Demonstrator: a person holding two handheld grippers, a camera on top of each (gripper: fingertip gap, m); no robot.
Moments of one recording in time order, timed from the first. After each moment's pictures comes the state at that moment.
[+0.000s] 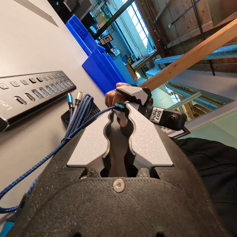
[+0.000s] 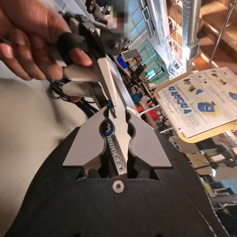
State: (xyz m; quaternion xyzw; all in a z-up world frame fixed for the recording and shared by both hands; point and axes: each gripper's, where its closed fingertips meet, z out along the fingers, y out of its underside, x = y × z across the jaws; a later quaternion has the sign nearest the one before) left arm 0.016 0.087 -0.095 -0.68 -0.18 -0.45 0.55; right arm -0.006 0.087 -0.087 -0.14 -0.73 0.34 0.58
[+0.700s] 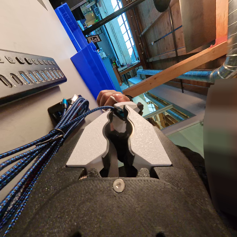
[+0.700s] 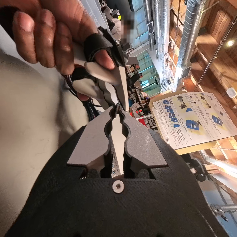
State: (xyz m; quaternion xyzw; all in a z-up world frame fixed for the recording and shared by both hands) left arm 0.018 0.088 -0.095 -0.62 -0.22 -0.54 0.52; right arm -0.001 0.073 -0.097 -0.05 -0.73 0.28 0.62
